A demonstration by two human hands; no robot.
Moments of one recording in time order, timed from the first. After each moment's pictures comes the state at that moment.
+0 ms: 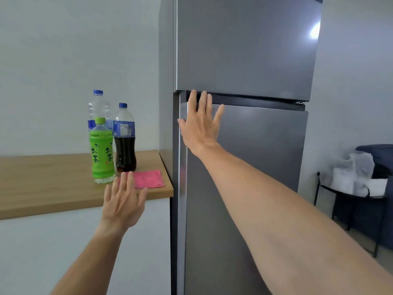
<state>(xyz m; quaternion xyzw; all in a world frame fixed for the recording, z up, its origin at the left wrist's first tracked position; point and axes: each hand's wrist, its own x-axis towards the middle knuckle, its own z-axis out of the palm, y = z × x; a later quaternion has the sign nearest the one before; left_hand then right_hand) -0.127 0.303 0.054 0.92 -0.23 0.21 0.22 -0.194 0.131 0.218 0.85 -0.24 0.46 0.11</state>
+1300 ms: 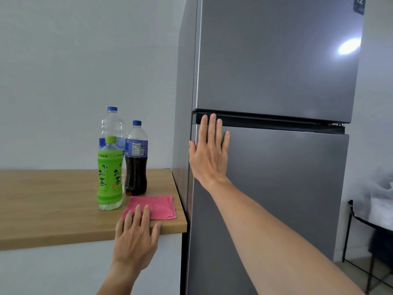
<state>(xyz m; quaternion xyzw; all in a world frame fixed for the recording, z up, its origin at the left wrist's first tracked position) -0.074 0.269 0.024 0.93 -0.20 0.23 0.19 -0.103 0.093 0.190 0.82 -0.17 0.54 0.07</state>
